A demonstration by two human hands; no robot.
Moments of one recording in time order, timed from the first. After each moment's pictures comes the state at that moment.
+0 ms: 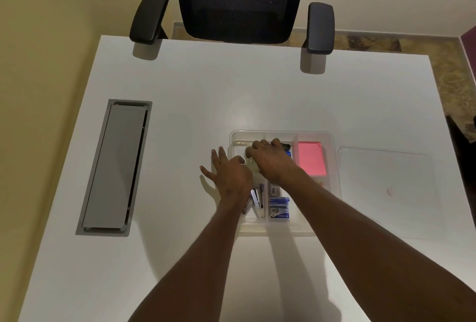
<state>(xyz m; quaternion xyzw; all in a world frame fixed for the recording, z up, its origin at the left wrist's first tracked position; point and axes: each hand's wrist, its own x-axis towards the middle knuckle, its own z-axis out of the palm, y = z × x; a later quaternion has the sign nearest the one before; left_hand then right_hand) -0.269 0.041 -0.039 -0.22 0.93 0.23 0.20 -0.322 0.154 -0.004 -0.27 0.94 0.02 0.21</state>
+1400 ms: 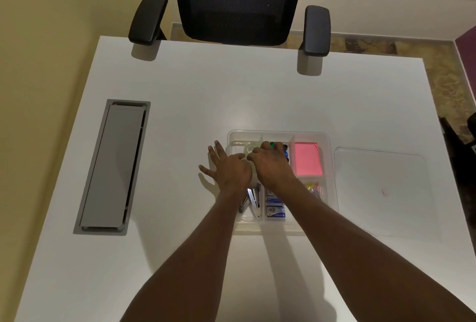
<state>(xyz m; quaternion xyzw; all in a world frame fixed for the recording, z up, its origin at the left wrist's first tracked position) -0.283 0.041 -0.028 -0.21 0.91 0.23 0.26 -0.303 0.151 0.010 -0.23 0.95 0.04 0.20</state>
